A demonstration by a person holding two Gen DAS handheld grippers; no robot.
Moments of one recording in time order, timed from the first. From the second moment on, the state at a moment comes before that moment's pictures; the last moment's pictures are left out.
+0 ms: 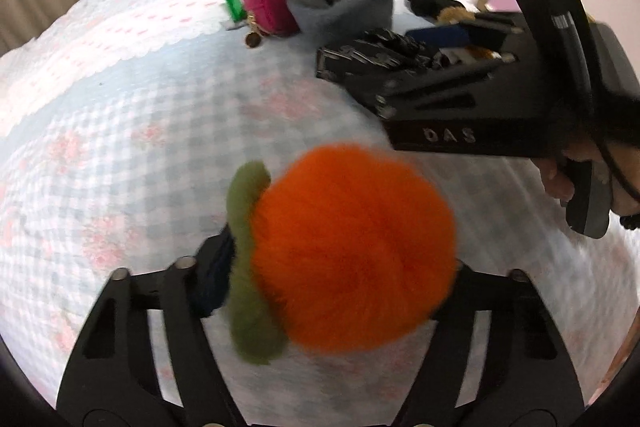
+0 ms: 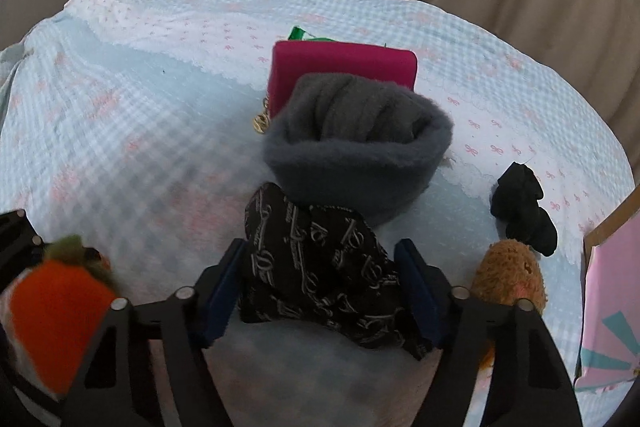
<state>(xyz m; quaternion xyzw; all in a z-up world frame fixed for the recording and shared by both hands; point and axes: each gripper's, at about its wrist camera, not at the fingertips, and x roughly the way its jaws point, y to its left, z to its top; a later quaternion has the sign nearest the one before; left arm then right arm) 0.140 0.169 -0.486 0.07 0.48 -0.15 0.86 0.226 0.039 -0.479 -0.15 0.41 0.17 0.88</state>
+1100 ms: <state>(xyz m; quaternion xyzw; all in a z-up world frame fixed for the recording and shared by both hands) 0.133 0.196 -0.293 0.04 0.41 -0.16 0.90 0.150 0.020 -0.290 -0.02 0.35 0.11 0.93</state>
